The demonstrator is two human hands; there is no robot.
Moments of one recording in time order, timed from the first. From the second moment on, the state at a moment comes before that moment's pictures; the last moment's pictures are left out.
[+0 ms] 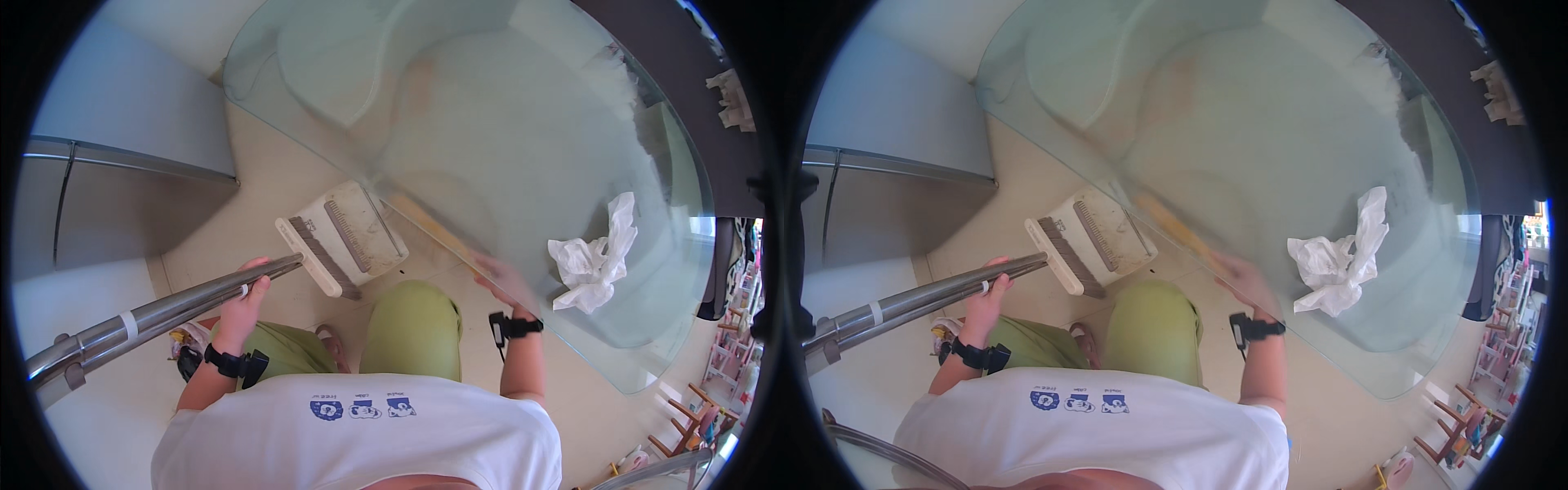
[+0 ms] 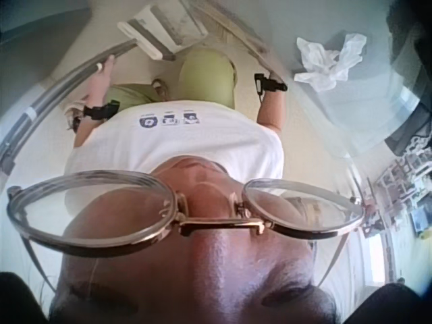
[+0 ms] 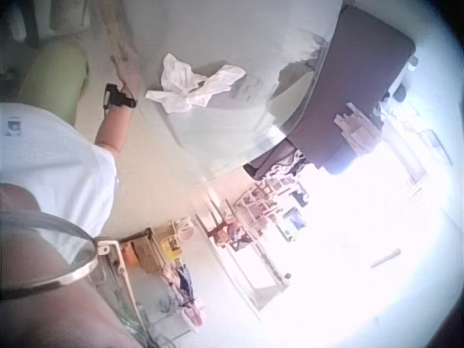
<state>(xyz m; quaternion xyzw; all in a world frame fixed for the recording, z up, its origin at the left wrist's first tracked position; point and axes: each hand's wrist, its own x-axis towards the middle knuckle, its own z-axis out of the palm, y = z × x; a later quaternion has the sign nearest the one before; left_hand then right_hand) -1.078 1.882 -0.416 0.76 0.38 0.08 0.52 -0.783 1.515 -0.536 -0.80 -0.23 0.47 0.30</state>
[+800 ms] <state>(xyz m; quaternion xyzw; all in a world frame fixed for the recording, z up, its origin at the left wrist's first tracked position) -1.060 1.887 -0.385 0.64 0.46 0.06 0.61 -0.833 1.506 -0.535 -0.79 -0.11 0.46 0.39</state>
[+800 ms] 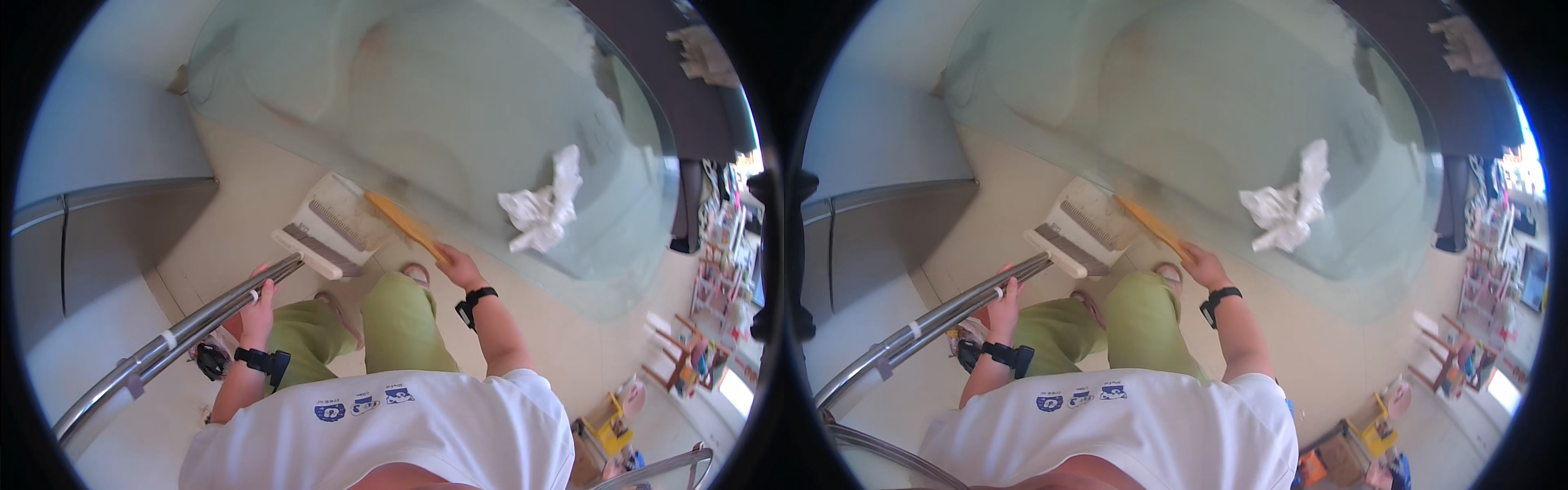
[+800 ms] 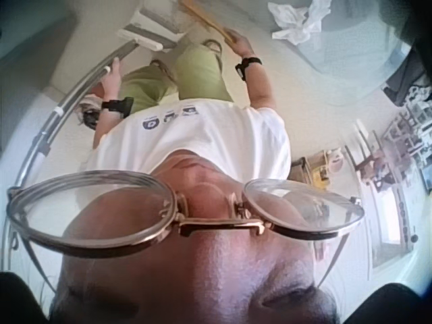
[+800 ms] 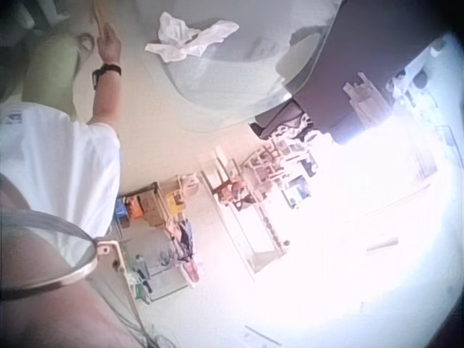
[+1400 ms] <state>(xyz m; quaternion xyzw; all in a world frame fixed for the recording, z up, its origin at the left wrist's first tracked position) -0.962 1.909 -0.265 0.67 0.50 -0.02 0.55 -0.794 1.358 -0.362 -0.82 0.14 0.56 0.01</state>
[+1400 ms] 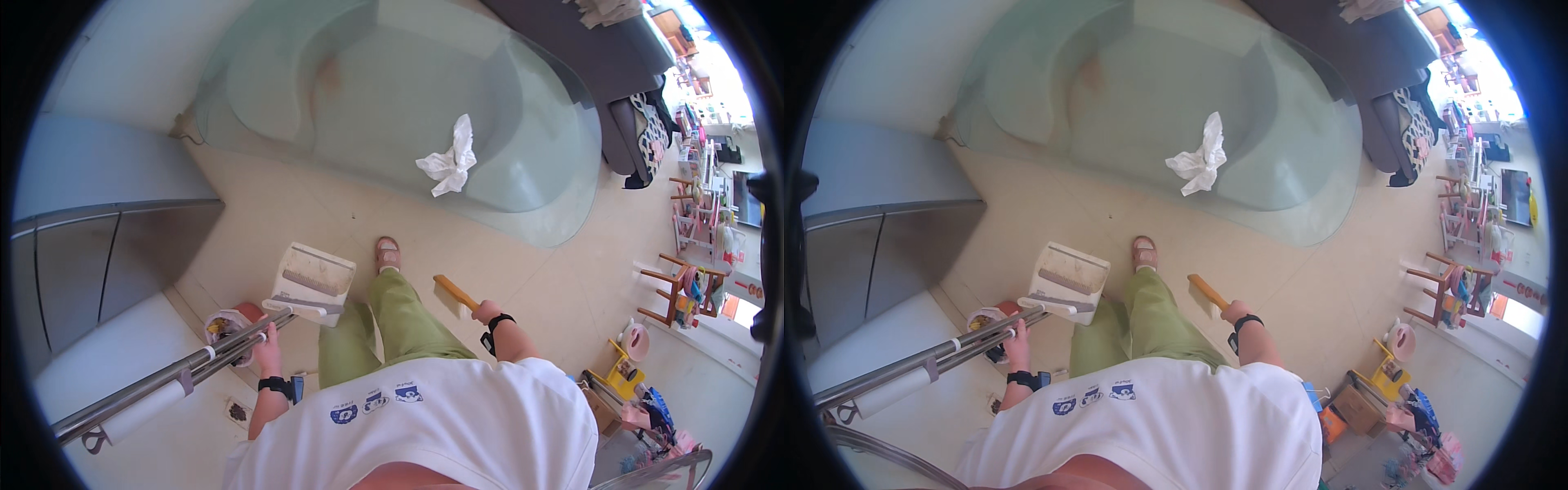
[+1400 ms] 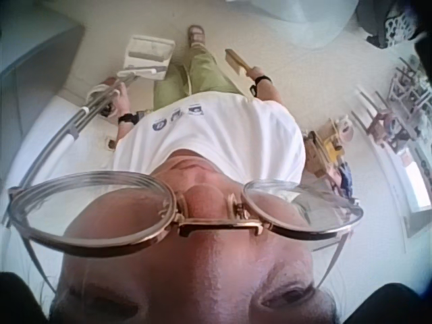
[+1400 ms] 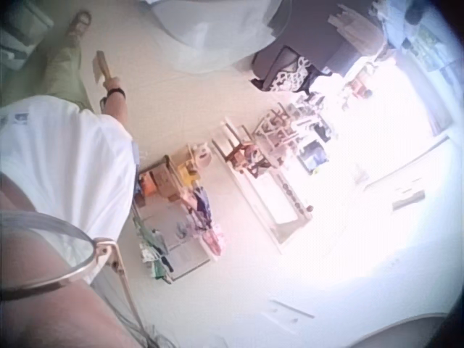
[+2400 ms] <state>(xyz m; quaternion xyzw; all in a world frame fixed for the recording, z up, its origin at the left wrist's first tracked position) -0.807 1.536 -0.180 0.70 0.51 0.12 0.48 -0.534 0.989 -0.227 -0.71 0.44 0.42 0.35</state>
